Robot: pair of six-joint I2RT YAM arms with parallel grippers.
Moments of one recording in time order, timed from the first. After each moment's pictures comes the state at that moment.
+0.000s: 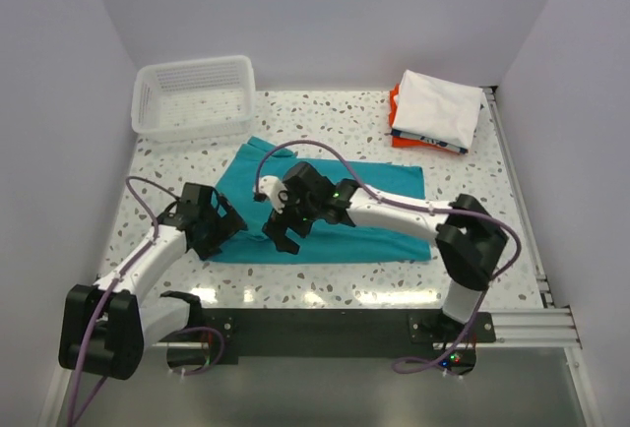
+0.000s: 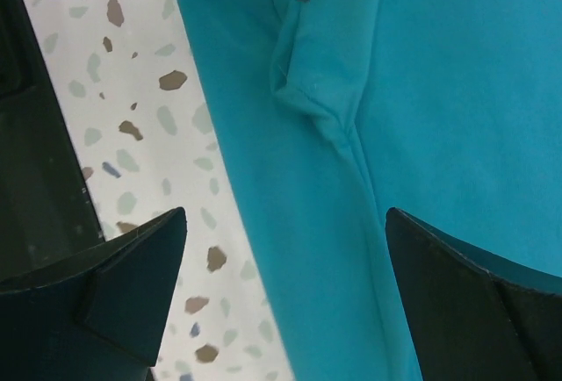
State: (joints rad) left arm -0.16 1.10 0.54 -0.54 0.03 -0.85; right arm 0.97 1.73 1.25 -0.37 -0.29 -0.12
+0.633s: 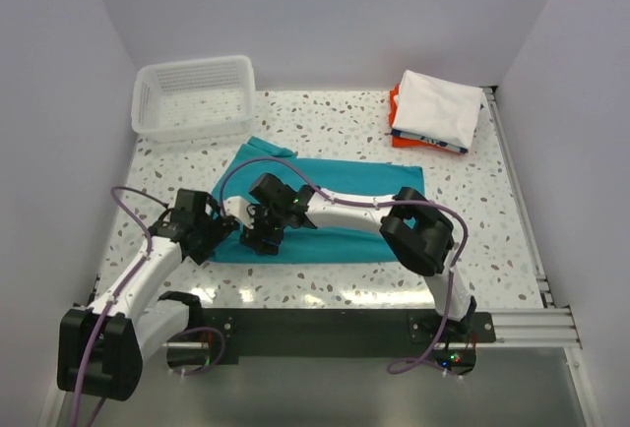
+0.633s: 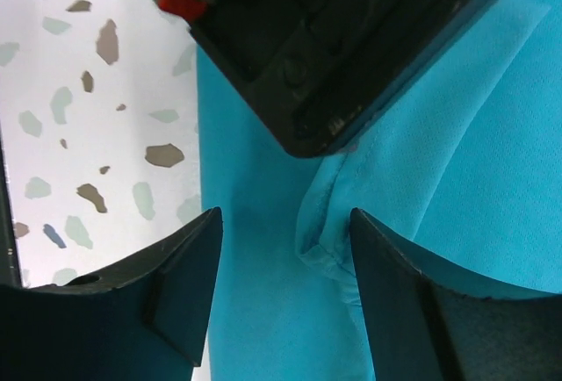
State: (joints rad) left arm -0.14 0.98 0.49 -0.57 -0.05 -0.94; right arm 1.06 2.08 1.52 -0.36 -0.34 -0.37
